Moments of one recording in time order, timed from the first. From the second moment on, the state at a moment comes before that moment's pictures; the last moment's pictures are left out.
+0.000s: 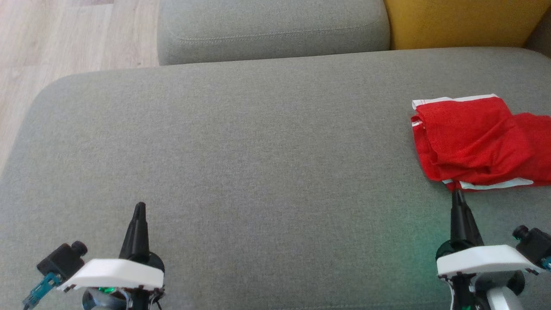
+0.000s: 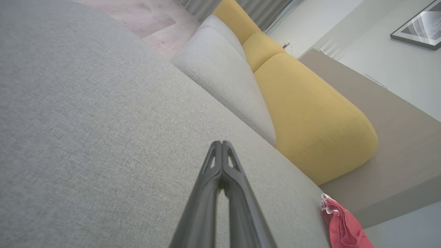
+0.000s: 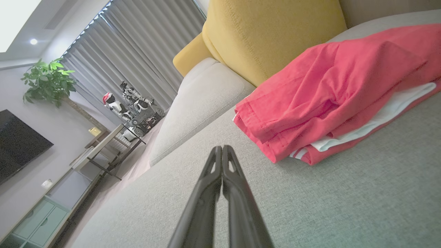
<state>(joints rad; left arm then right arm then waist) 0.05 0.05 -0.08 0.17 -0.80 -0.07 -0.14 0.01 -0.05 0.01 0.26 0.67 0.13 -0.14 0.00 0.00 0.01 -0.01</state>
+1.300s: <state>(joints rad) 0.01 0.05 -0.02 0.22 -1.20 -0.09 -0.03 -0.02 -0.05 -0.04 0.27 1.13 0.13 -0.03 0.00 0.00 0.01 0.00</state>
